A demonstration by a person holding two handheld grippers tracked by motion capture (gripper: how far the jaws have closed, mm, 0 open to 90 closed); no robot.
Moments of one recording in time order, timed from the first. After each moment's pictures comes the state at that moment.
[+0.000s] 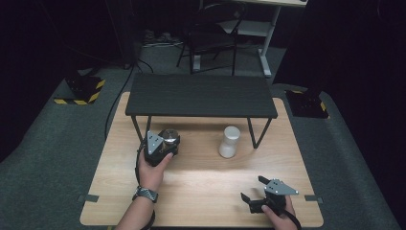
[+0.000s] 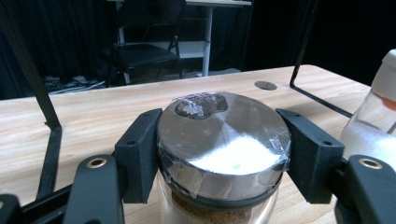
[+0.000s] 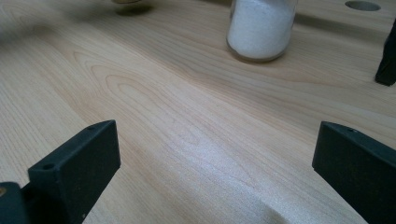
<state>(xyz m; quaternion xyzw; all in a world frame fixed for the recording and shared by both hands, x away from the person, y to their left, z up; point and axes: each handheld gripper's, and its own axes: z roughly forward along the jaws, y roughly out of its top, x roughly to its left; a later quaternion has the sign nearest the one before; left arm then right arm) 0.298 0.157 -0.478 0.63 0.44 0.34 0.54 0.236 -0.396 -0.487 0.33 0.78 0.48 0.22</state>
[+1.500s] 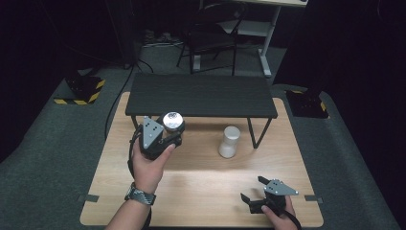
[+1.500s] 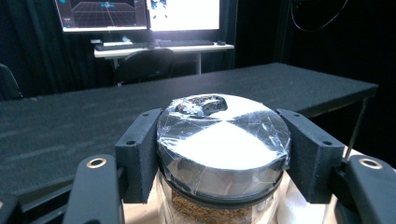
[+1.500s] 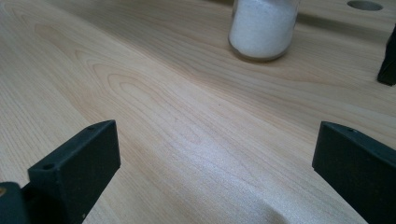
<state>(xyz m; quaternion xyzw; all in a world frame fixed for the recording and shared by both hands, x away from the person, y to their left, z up) 0.249 0.145 -0.366 0.62 0.39 0.37 0.57 0.236 -0.396 -0.487 0.33 0.78 0.48 0.21</state>
